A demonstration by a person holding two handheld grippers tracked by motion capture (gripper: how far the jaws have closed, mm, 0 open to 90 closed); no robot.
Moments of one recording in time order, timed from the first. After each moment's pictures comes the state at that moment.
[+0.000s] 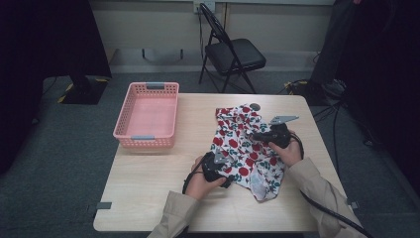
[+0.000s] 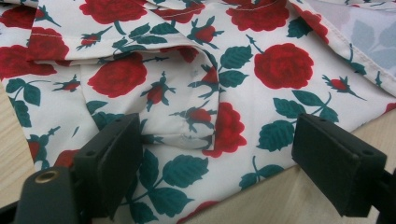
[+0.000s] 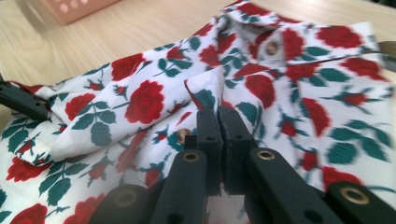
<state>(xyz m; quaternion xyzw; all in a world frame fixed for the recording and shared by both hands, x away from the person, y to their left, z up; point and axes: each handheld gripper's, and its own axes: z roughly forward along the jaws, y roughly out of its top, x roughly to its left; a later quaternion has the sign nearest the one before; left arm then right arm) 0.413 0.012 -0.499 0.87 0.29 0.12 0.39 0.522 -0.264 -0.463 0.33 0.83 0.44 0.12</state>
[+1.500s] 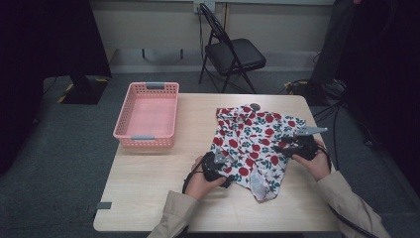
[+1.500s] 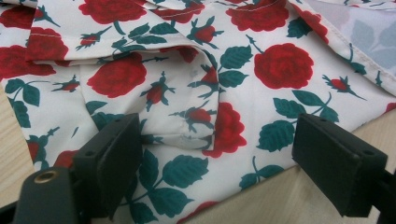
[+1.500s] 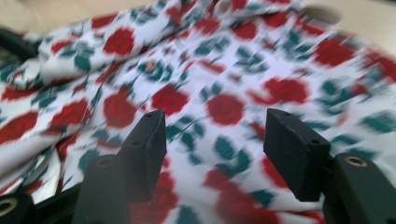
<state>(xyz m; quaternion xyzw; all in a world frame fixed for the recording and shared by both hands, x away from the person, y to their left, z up) 0.414 0.012 -0.499 0.87 0.28 0.12 0.39 0.481 -0.336 -0.470 0.34 0.82 0.43 0.15</state>
